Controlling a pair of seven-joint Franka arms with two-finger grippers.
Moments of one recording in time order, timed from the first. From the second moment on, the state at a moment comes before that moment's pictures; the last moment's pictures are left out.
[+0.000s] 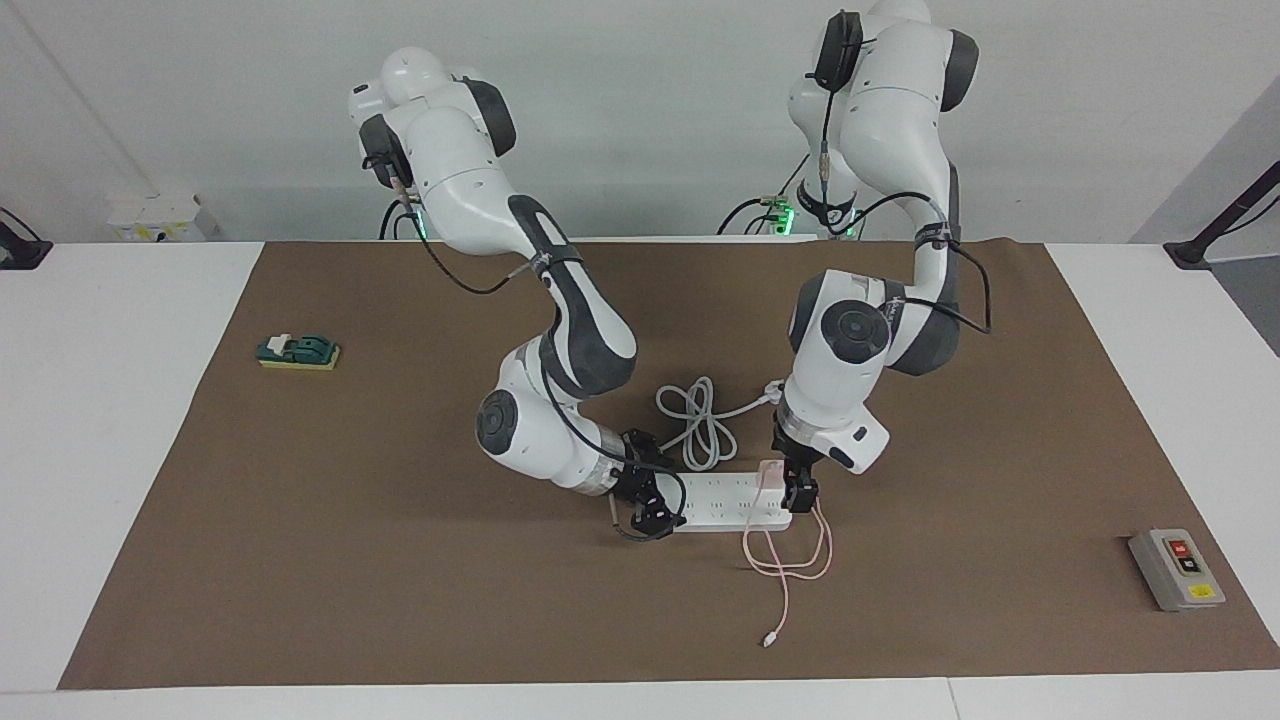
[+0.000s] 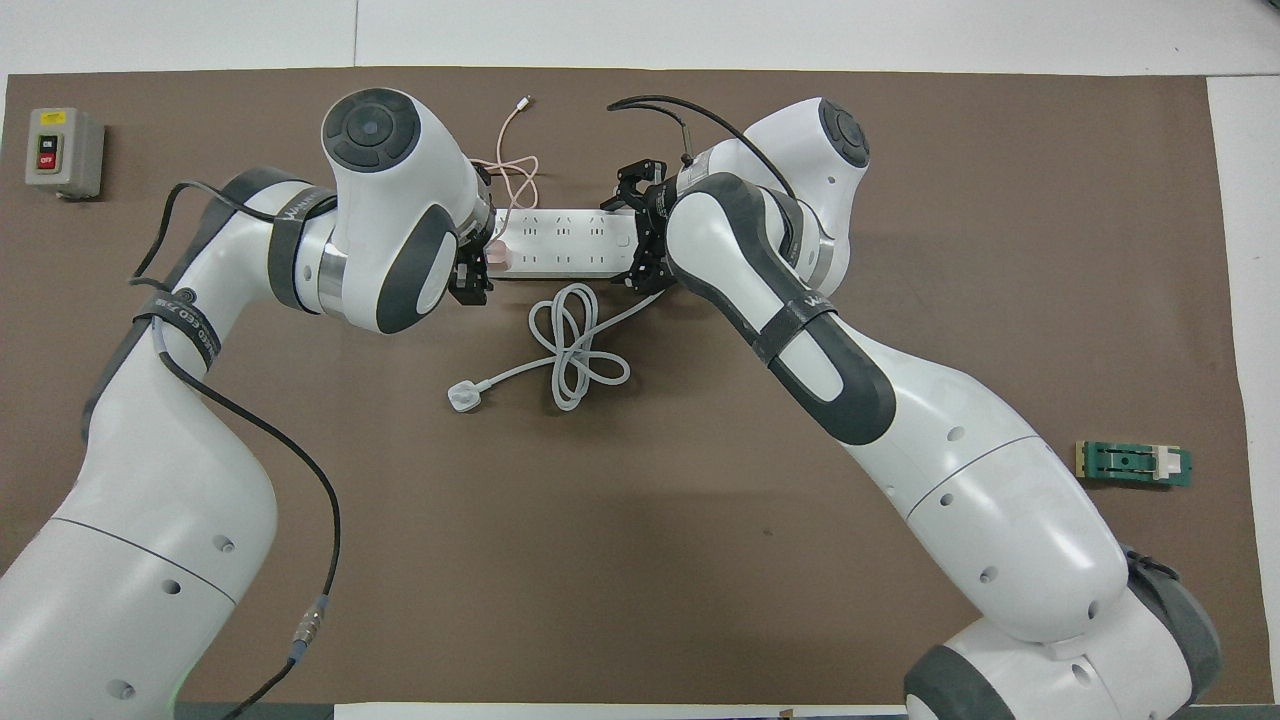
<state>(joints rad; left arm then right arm) -0.36 0.58 -0.06 -1.51 0.03 2.13 -1.88 0.33 0.91 0.11 -1.15 0.69 2.16 1.45</state>
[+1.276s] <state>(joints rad) -0.36 0.57 -0.06 -1.52 0.03 2.13 -1.88 0.33 0.94 0.10 -1.14 0.69 2.18 1.44</state>
